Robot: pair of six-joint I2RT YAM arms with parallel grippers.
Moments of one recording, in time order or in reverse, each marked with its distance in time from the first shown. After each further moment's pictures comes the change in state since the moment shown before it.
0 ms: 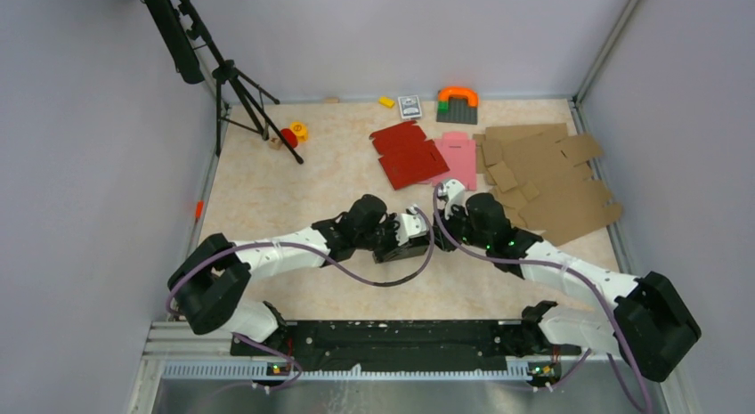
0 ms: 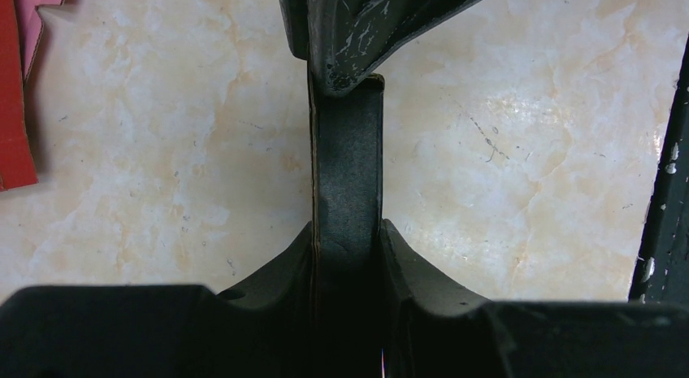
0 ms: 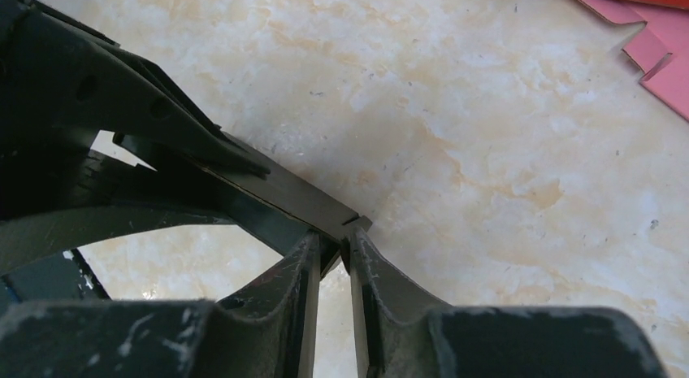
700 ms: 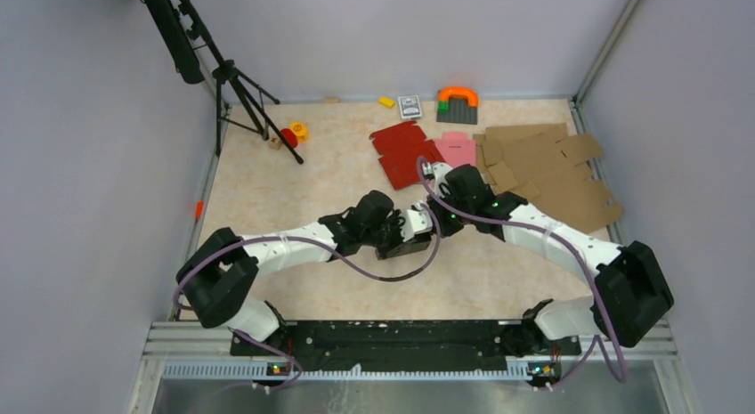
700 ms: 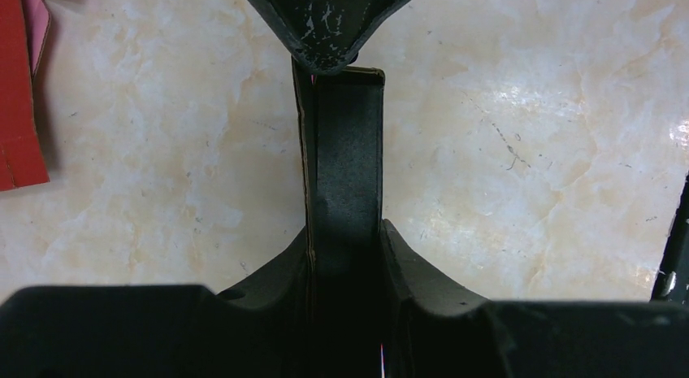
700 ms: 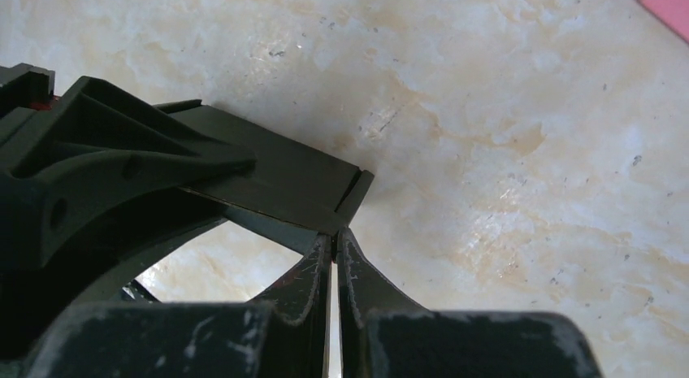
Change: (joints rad) left arm -0.004 0.048 0.061 -0.047 -0.031 0.000; right arm -0.011 0.213 0.357 -0.456 0.035 0.037
